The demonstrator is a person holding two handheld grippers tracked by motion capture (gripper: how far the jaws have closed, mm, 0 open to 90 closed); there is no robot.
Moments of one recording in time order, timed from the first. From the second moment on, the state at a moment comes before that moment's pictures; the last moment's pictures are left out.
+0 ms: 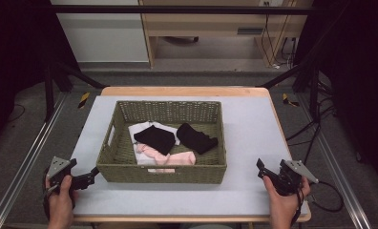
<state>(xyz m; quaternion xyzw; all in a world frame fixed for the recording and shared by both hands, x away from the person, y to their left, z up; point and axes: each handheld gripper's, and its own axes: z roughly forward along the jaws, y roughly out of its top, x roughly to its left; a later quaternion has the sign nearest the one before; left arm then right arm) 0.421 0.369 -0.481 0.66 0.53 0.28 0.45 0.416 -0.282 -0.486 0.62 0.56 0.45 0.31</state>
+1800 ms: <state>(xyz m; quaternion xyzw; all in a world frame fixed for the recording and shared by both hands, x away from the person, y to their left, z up) 0.423 0.359 -0.481 0.67 0.54 0.31 0.40 0.525 -0.080 -0.377 0.54 0.59 0.53 0.27</state>
